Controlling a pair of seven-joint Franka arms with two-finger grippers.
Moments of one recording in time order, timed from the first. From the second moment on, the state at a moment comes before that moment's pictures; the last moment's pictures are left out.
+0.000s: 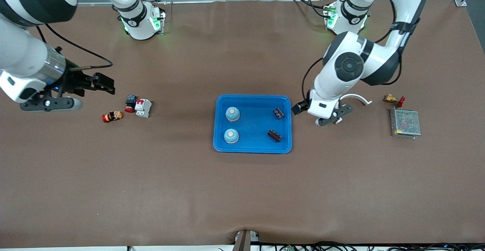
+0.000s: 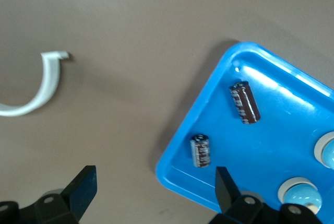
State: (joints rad) left arm -0.12 0.30 -0.41 -1.92 0.02 2.15 -1.02; right arm 0.16 0.15 0.02 -1.50 0.07 1.55 0.16
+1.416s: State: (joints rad) left arm -0.28 0.60 -0.41 -1.89 0.22 2.36 -1.41; right arm 0.40 0.37 0.02 -1.51 0.07 1.75 0.29
